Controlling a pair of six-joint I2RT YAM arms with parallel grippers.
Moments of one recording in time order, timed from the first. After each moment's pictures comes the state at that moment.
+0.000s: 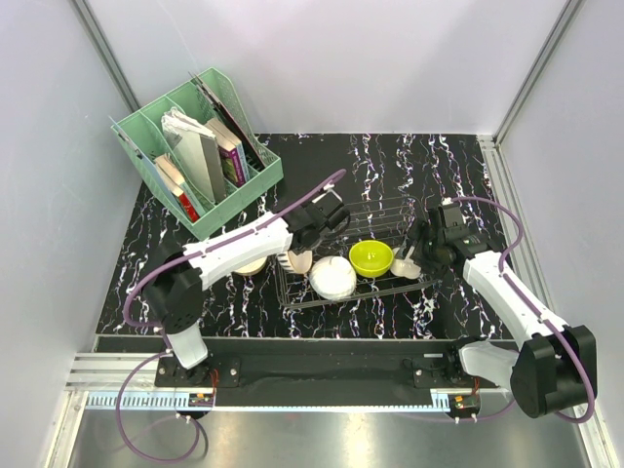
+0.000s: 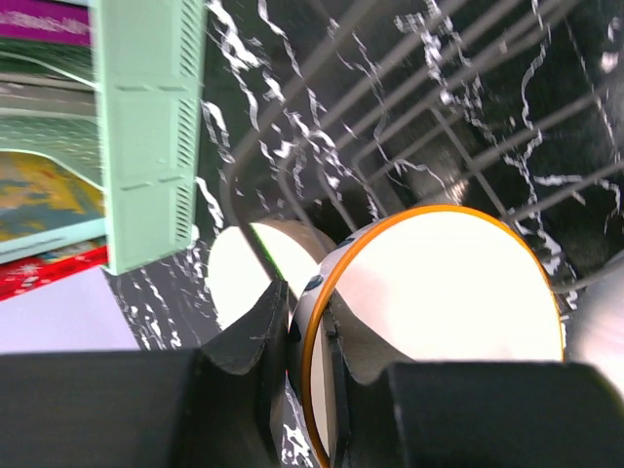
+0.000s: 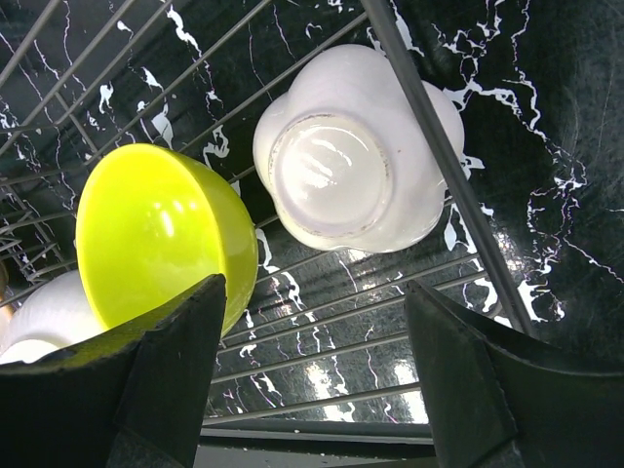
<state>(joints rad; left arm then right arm) -0.90 1.74 1.44 -0.92 -0.66 -0.10 0.25 1.15 0.79 -0.63 -0.02 0.71</state>
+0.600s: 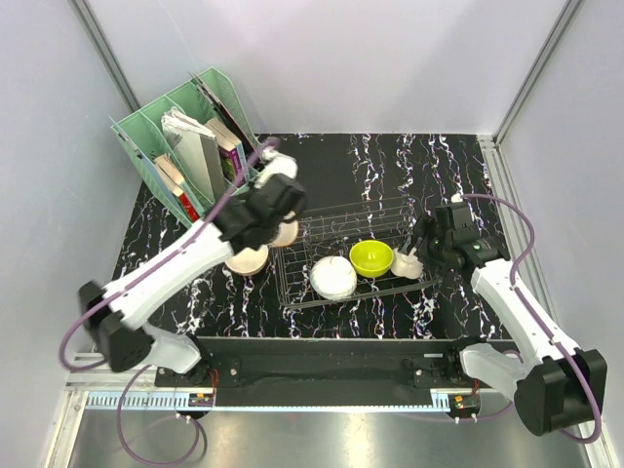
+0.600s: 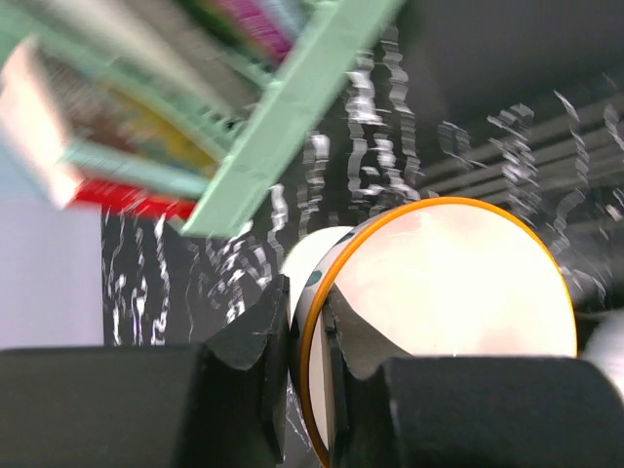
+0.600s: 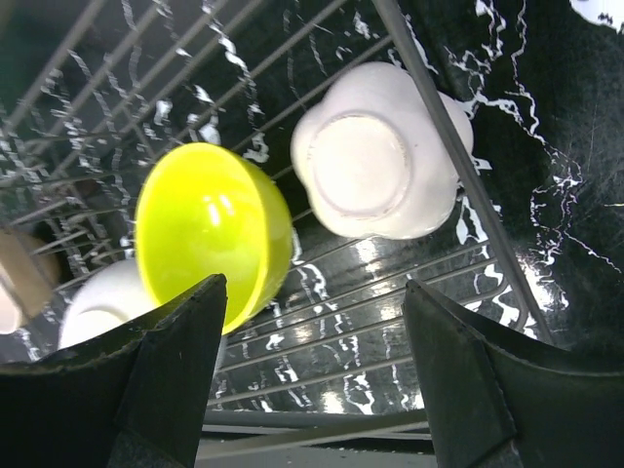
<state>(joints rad) -0.83 1.41 1.42 -0.91 -0.77 -0.24 0.25 1.05 0.82 -0.67 -0.01 0.73</state>
